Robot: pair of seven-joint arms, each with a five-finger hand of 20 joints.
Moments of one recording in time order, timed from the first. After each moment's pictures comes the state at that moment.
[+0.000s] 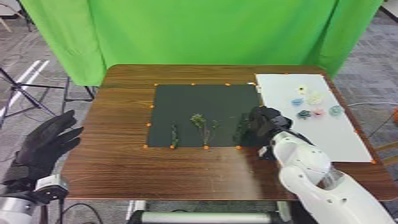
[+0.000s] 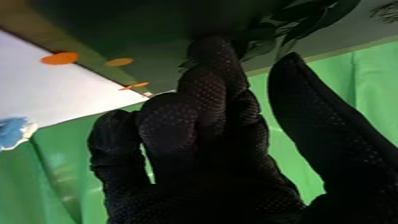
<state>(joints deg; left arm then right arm) 142.8 -59.1 -115.3 -127.7 46.4 5.9 7.0 -86.4 -53.0 61.1 -105.3 -130.3 -7.1 25.1</state>
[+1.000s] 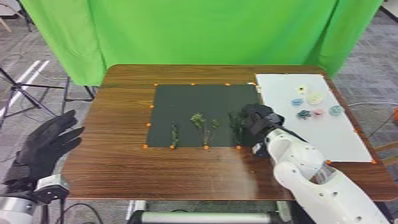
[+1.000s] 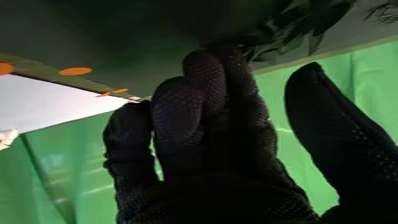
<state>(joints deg) 142.6 -59.1 -115.0 -127.6 46.3 5.9 7.0 -83.8 -55.1 59.5 -101.5 -129.6 -5.1 21.1</state>
